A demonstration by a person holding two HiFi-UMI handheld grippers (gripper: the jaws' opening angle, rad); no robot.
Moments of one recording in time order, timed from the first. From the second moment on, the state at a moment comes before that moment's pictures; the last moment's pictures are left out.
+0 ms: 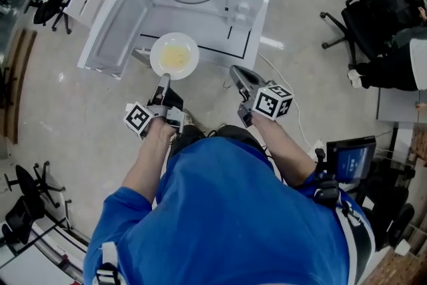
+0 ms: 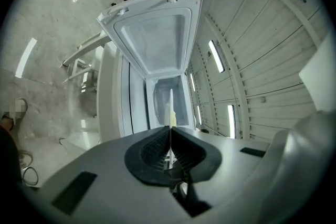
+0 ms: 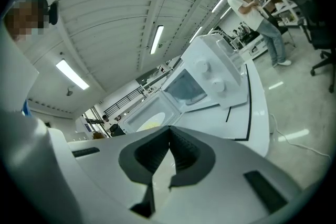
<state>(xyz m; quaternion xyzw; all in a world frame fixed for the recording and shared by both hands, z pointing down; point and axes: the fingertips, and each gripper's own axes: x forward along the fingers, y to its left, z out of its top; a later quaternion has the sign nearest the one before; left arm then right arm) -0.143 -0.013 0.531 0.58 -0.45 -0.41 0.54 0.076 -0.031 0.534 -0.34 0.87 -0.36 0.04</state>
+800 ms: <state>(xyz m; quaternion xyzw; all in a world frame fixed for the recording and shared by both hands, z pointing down) -0.167 0.004 0.525 0.59 -0.41 -0.40 0.56 0.051 -0.003 0.524 -0.37 0.85 -0.37 0.05</state>
